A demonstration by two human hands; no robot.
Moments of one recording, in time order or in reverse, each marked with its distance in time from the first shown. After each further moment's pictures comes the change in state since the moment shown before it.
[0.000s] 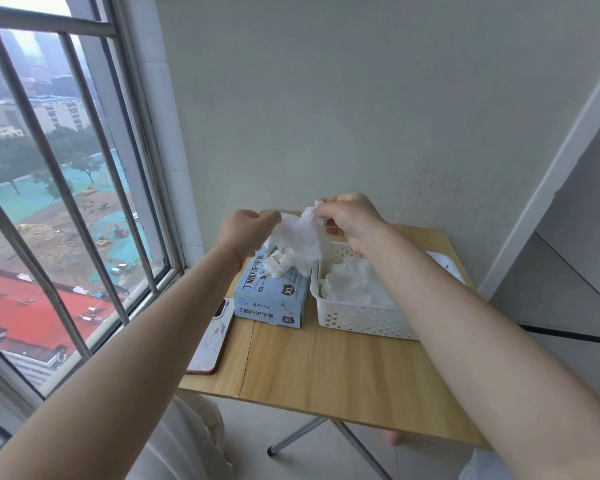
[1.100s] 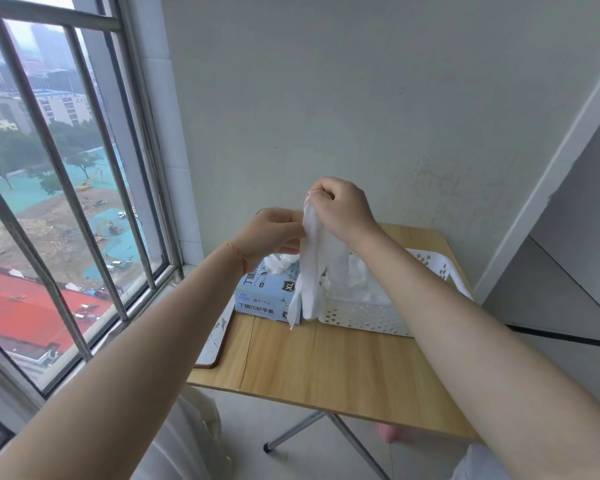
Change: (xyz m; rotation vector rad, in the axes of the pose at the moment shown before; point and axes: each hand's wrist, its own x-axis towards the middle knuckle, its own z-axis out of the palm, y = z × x) left_hand -0.021 0.006 0.007 -0.339 -0.449 0.193; right_hand -0.026 -0.012 0.011 -0.440 0.111 -0.442
